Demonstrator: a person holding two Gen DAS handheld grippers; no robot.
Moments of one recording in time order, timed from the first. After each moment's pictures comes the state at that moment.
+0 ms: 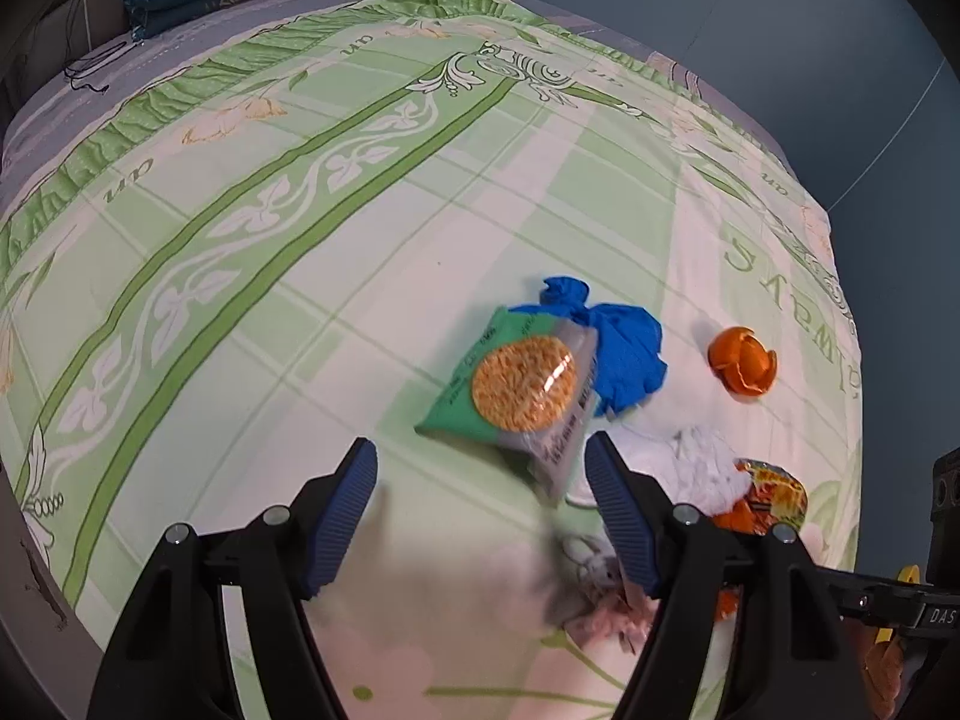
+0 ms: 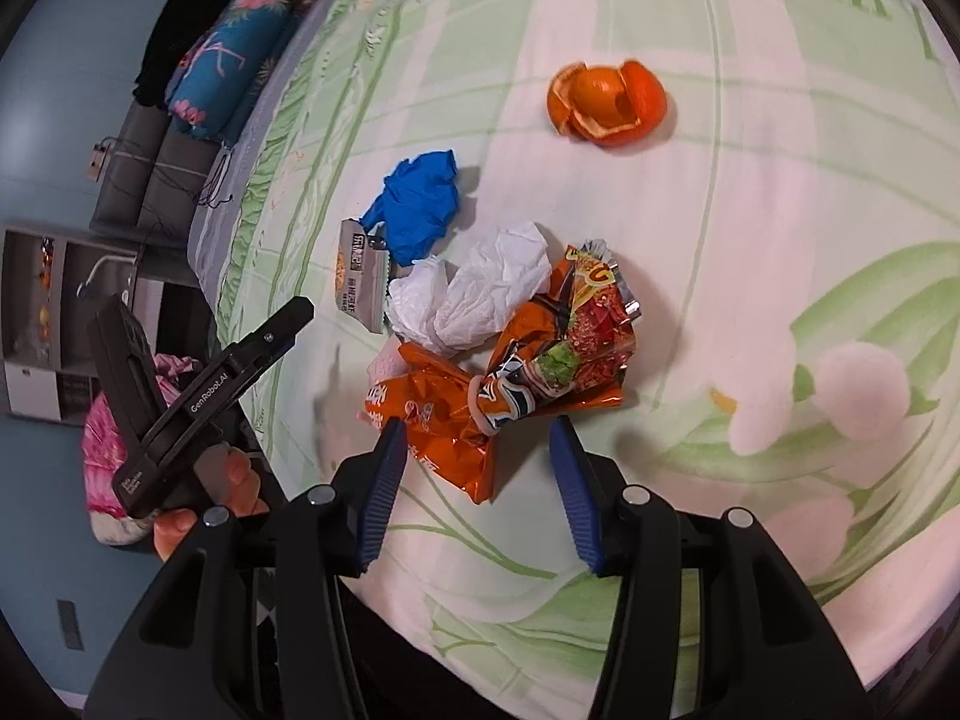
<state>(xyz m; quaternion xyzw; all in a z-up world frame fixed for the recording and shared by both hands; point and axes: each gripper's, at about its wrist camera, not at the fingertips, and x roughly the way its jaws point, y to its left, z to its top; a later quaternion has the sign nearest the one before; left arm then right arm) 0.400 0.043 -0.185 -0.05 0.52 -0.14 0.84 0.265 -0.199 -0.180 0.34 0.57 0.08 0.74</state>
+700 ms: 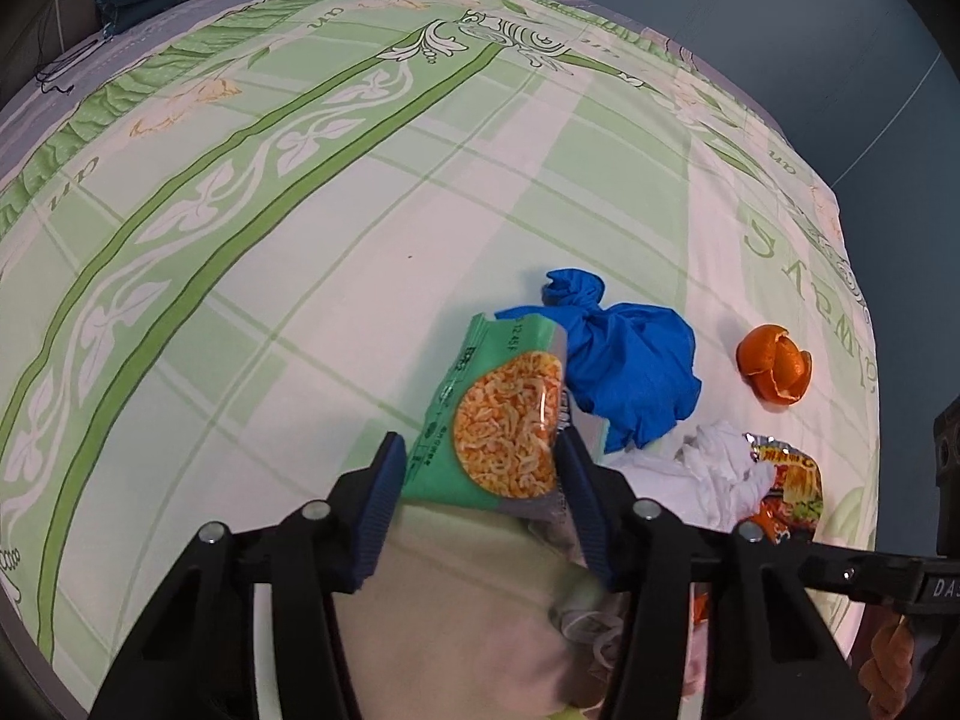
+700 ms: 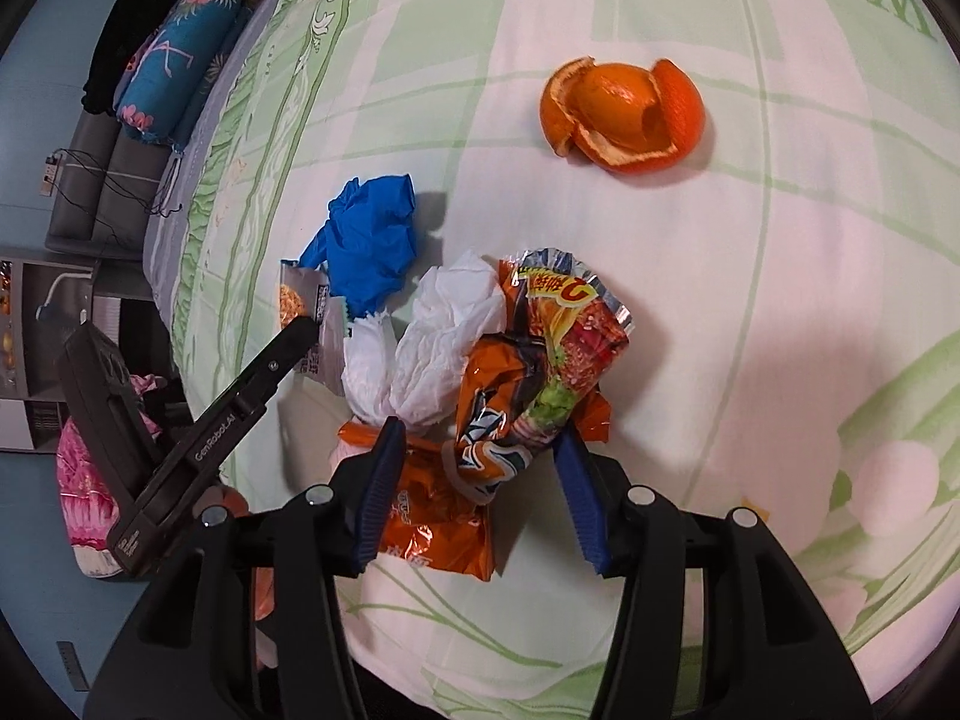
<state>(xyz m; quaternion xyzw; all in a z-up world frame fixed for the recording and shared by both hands) 0.432 0.027 -0.221 -0.05 0.54 -0.16 0.83 0.318 -0.191 -0.204 0.31 0.60 0.03 0.73</state>
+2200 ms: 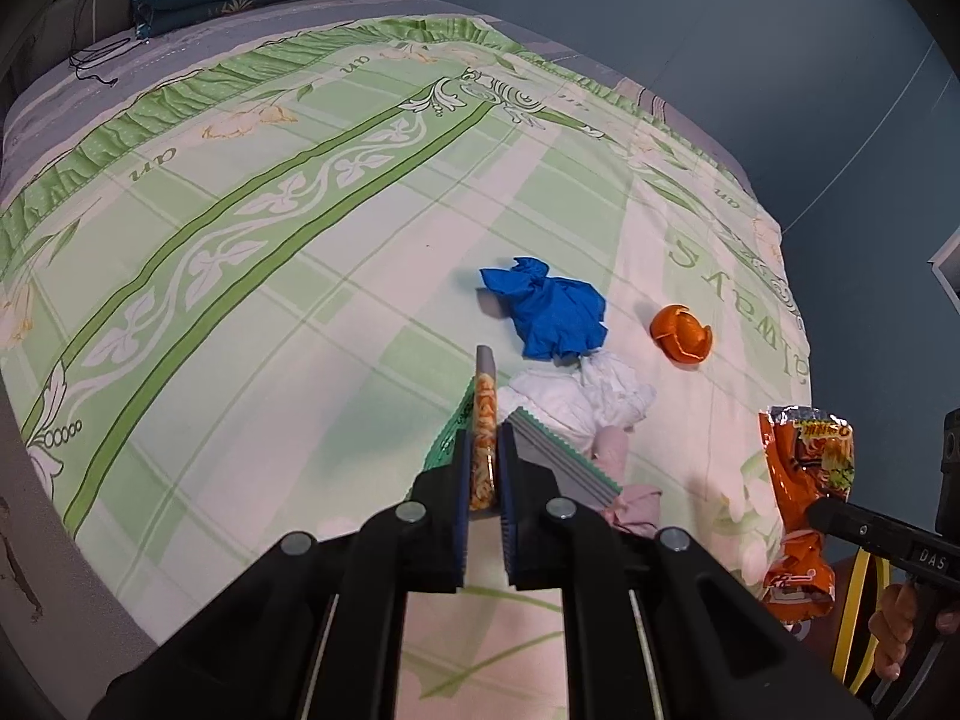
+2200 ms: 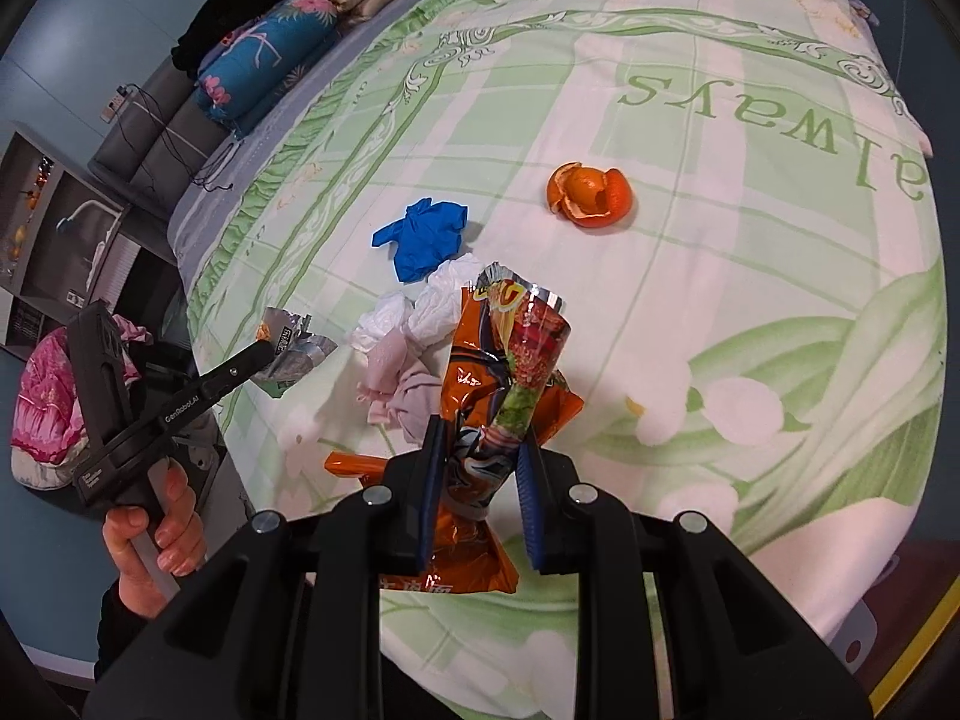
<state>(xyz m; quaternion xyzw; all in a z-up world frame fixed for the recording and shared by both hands) 0.333 0.070 -0.157 -0.09 0.49 -0.17 0.85 0.206 -0.195 -0.118 0.21 0.51 0.05 0.83</state>
